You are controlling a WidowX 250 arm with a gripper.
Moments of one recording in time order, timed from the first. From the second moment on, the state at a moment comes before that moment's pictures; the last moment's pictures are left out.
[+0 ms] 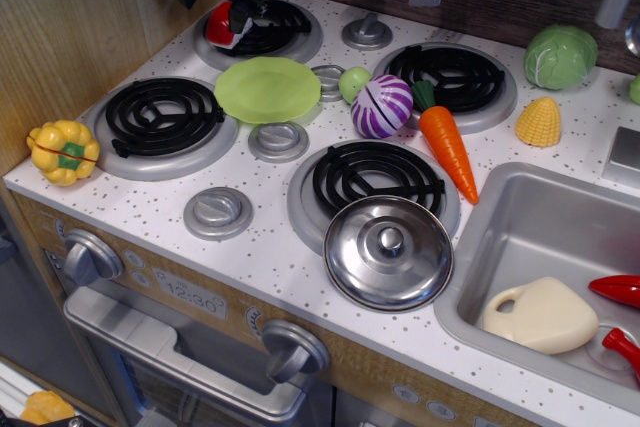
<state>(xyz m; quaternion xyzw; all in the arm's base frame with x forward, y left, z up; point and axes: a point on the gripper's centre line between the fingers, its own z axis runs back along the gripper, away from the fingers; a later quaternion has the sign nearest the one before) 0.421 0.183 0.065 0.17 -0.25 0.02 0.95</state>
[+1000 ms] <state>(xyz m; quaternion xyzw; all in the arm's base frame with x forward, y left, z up) 0.444 0.202 0.038 0.08 -0.21 -0.03 0.97</state>
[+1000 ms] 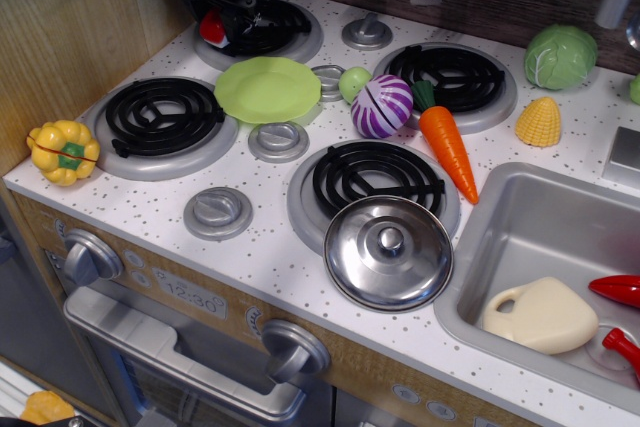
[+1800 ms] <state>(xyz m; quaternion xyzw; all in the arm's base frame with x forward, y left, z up) 0.410 0.117 0.079 0.12 -0.17 0.04 0.98</state>
